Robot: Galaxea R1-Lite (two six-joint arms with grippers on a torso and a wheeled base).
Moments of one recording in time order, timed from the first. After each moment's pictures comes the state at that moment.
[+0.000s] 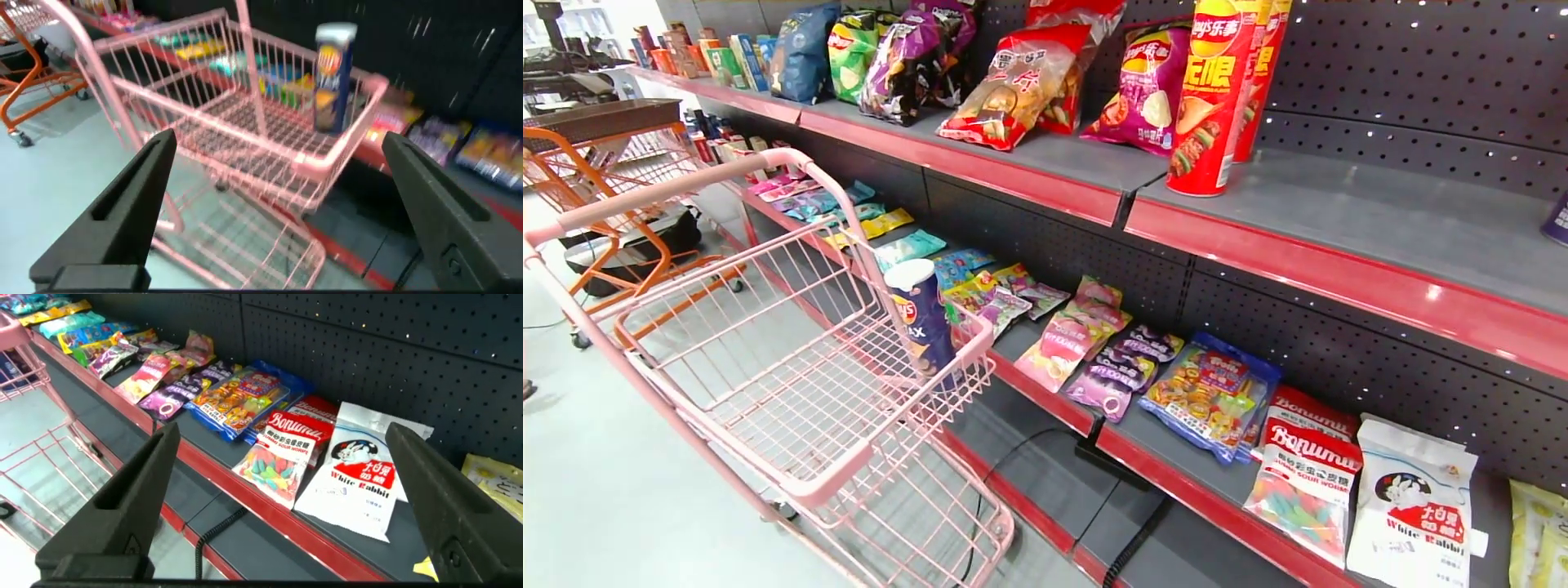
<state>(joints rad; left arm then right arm) -0.01 0.10 -0.16 -0.01 0.02 -0.06 0.00 0.00 0.00 0.00 -0.01 0.01</state>
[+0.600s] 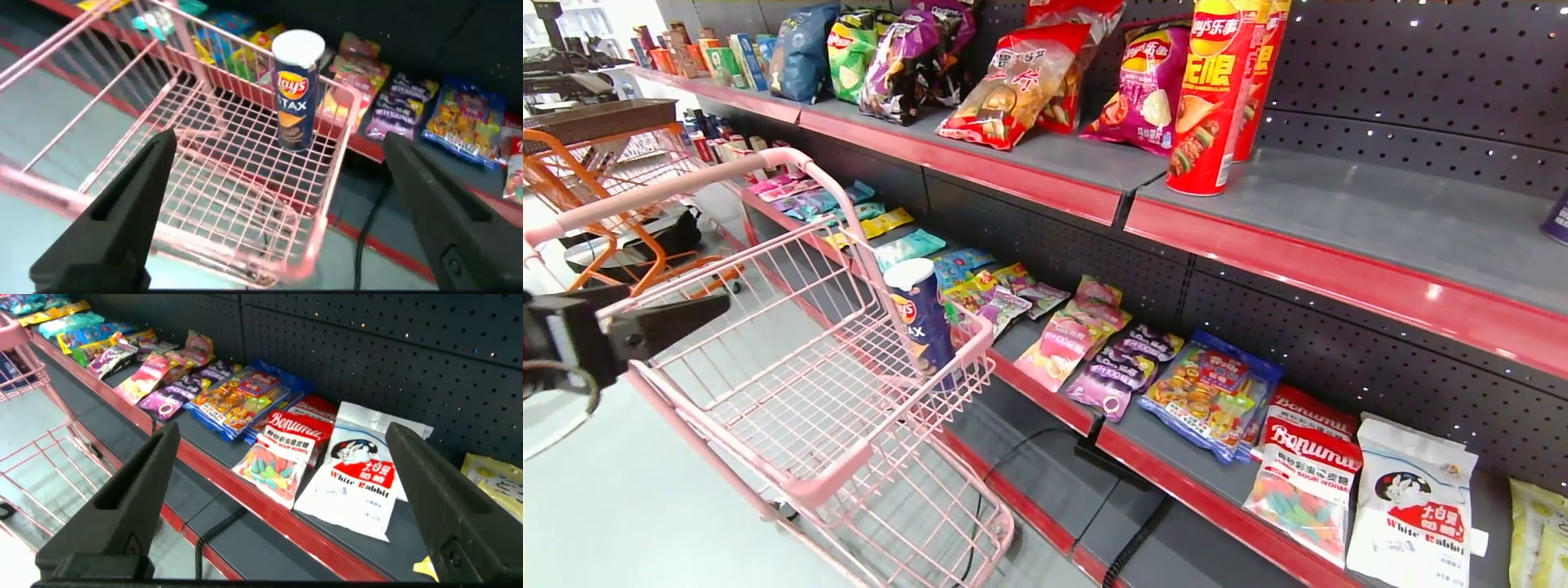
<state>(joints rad) 0.07 1.15 -0.73 -0.15 -0.28 0.02 0.00 0.00 0.00 0.00 -0.01 0.02</state>
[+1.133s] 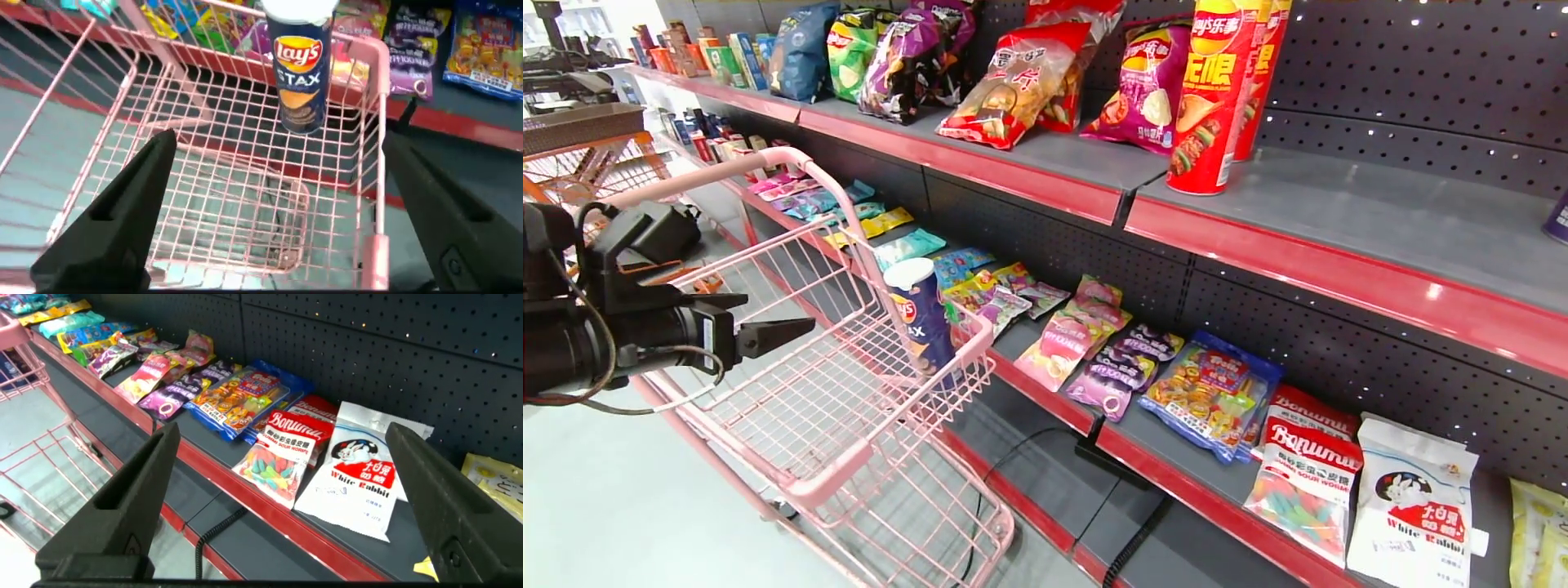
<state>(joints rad) 0.13 1.54 -0.78 -0.33 -0.49 0.23 0.00 0.00 0.00 0.00 -0.01 0.02</state>
